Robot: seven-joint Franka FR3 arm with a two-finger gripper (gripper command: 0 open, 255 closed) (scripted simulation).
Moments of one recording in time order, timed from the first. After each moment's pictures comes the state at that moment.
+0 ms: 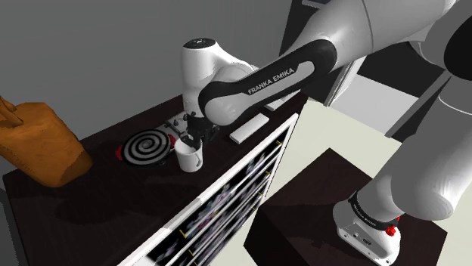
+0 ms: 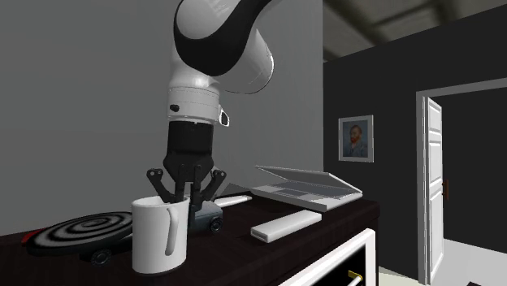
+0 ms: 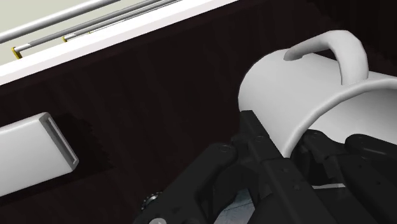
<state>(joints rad) 0.21 0.21 0.42 -2.03 -0.05 2.27 0.78</state>
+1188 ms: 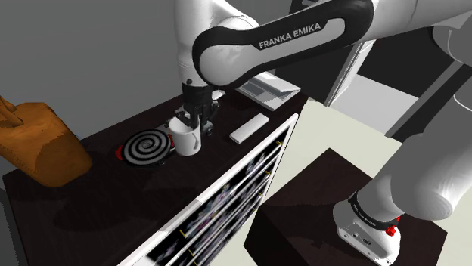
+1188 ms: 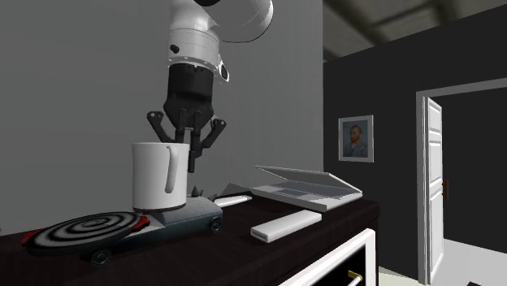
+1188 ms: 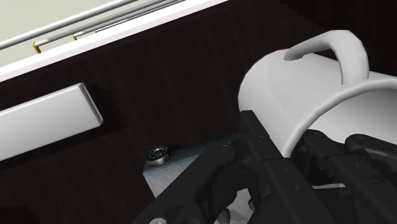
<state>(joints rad) 0.20 0.11 0.43 -1.91 0.00 2.05 0.76</state>
